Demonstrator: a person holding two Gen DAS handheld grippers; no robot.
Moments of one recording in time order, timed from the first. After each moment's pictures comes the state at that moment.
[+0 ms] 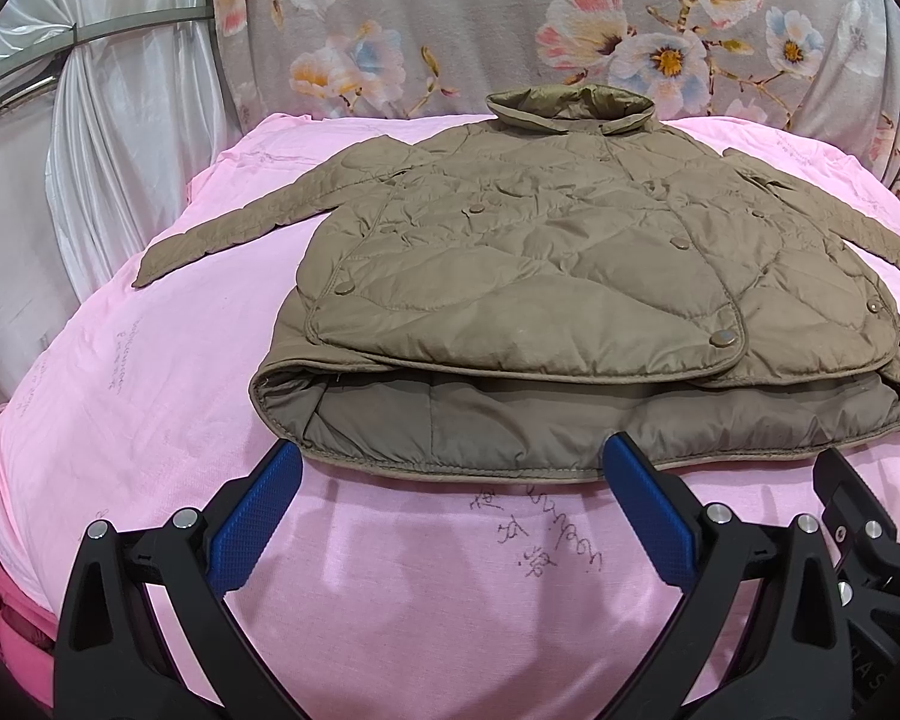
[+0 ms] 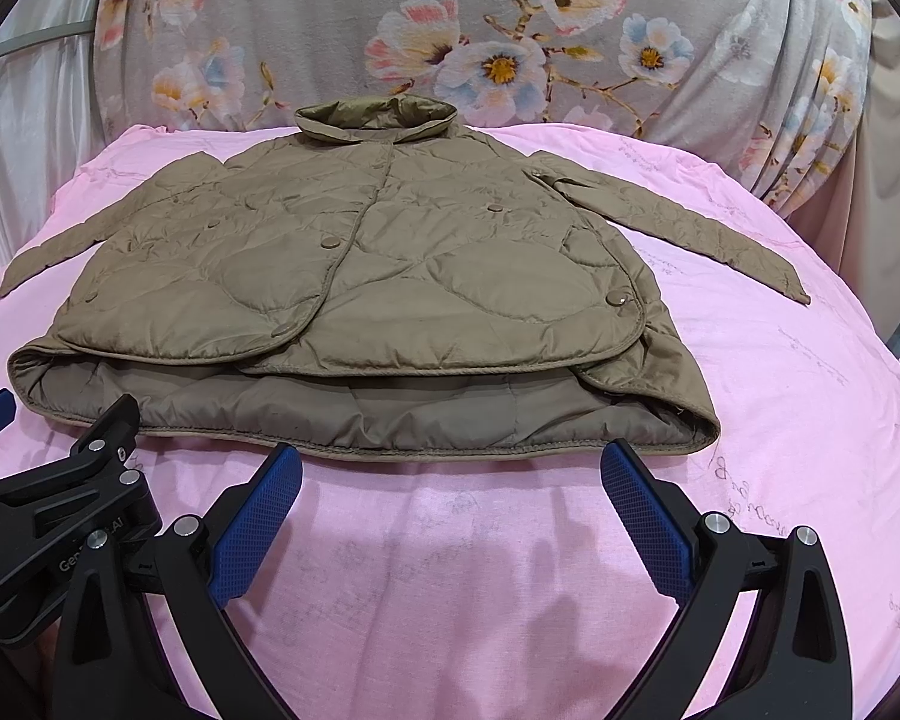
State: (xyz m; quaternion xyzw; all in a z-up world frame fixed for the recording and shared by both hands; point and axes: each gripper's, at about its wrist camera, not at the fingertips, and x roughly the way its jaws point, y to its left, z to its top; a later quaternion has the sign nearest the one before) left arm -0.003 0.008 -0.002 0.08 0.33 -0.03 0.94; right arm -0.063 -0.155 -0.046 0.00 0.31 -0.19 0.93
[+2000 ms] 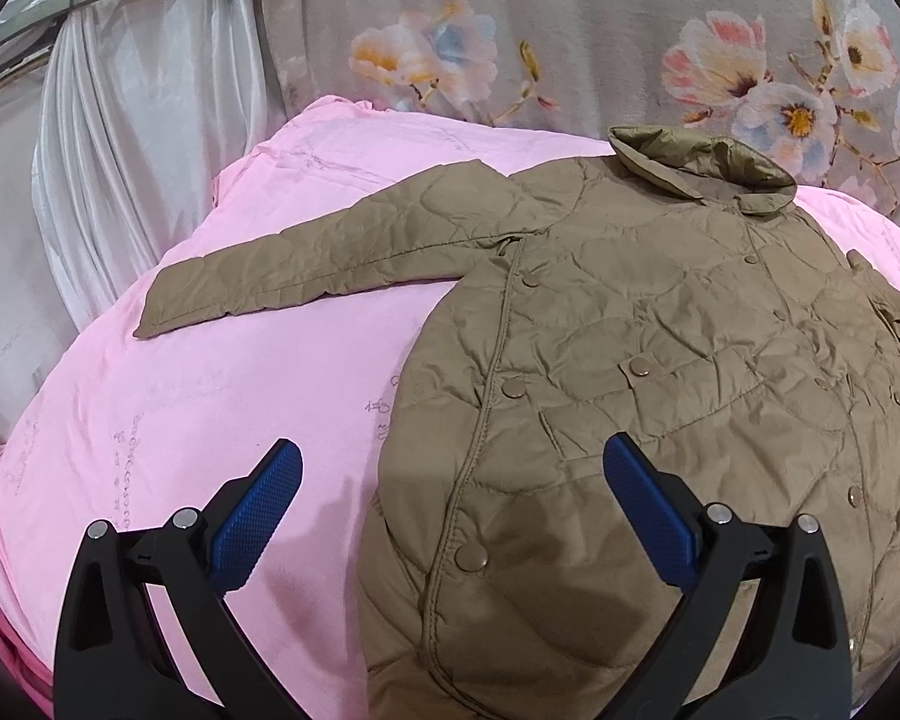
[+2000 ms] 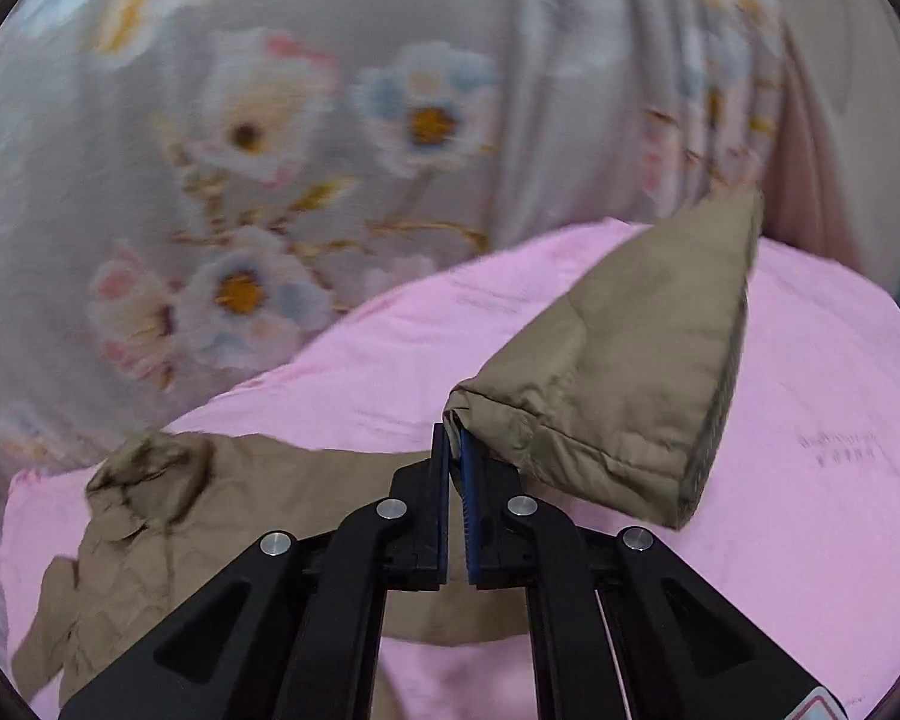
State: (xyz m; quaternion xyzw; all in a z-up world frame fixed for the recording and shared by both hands) left arm 0.157 0.061 0.041 0.03 0.36 0.03 0.93; right arm 0.133 -0.460 0.129 0.17 0.17 -0.25 0.94
